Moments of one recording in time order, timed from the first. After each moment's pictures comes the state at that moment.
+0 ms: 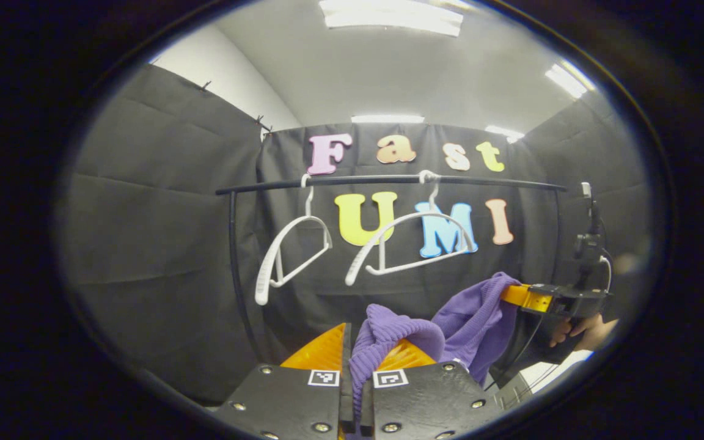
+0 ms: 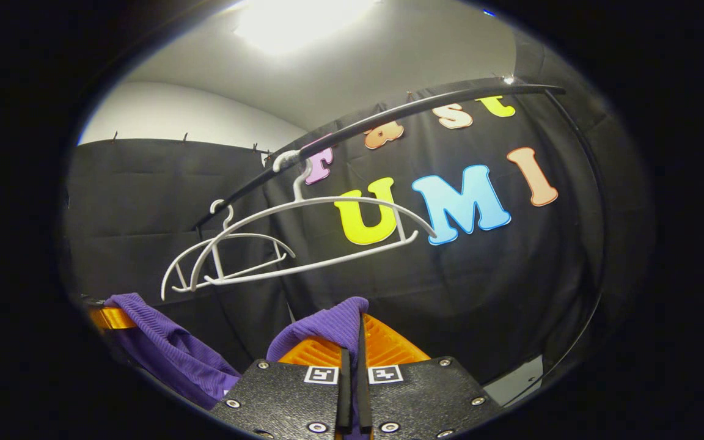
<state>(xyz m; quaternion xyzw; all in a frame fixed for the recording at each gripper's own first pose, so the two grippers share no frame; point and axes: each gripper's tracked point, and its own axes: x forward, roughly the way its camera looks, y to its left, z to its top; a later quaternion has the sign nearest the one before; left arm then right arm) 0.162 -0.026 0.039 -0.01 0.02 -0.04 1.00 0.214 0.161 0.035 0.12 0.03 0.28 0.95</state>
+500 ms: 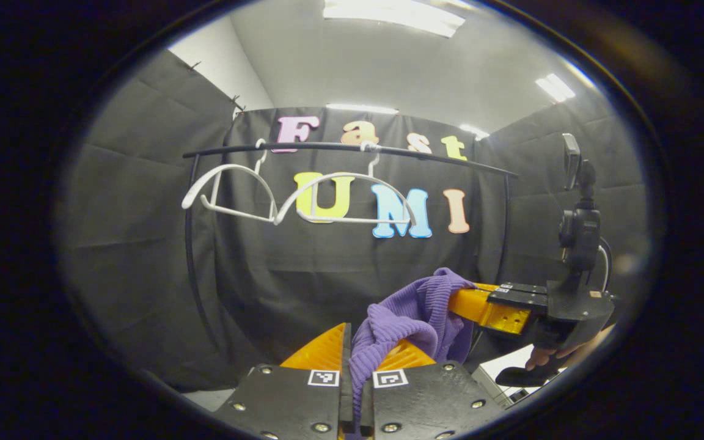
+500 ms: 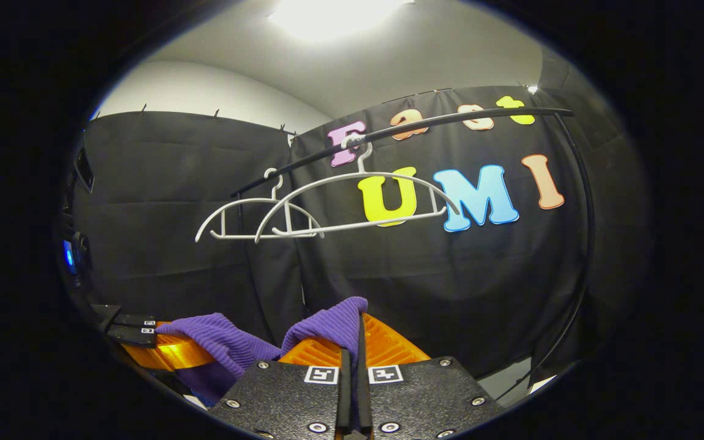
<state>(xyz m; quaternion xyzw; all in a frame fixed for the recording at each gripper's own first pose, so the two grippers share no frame) 0.106 -0.108 -0.042 -0.05 0.06 -0.12 0.99 0.124 0.178 -0.012 0.06 0.05 0.30 0.95</state>
